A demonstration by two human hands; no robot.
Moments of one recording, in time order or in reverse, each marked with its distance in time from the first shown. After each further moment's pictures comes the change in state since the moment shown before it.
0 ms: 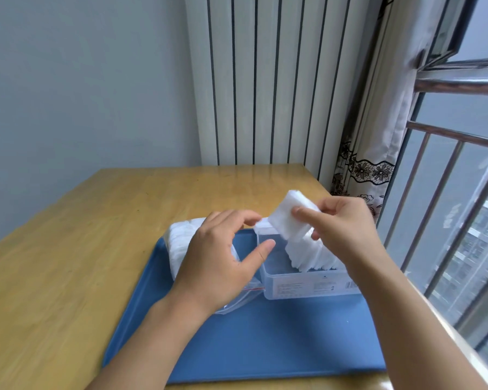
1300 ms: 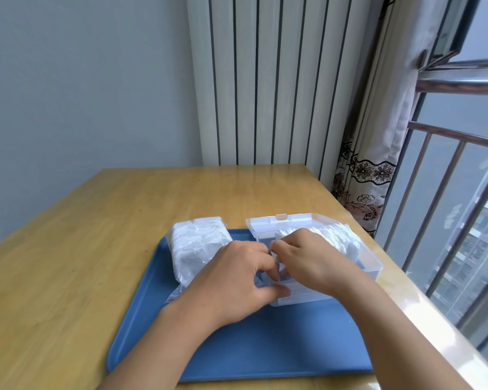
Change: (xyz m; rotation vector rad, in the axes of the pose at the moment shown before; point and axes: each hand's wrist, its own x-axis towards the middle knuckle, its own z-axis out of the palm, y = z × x) left_hand -0.009 -0.005 0.010 -0.020 -0.399 0.080; right_hand -0.024 0.000 0.030 -0.381 -0.518 0.012
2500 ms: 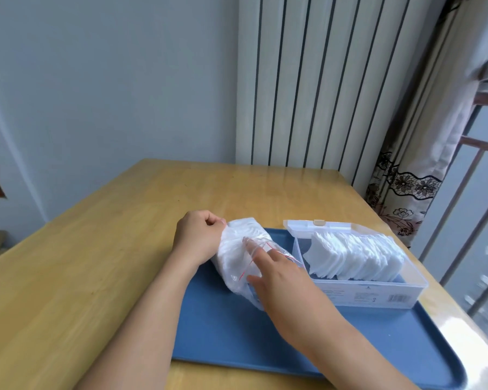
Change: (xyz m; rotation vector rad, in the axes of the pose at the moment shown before) left_hand -0.008 -0.088 -0.052 -0.267 0.471 -0.851; right_hand -0.023 -0.033 0.079 -0.392 0.023 -0.419
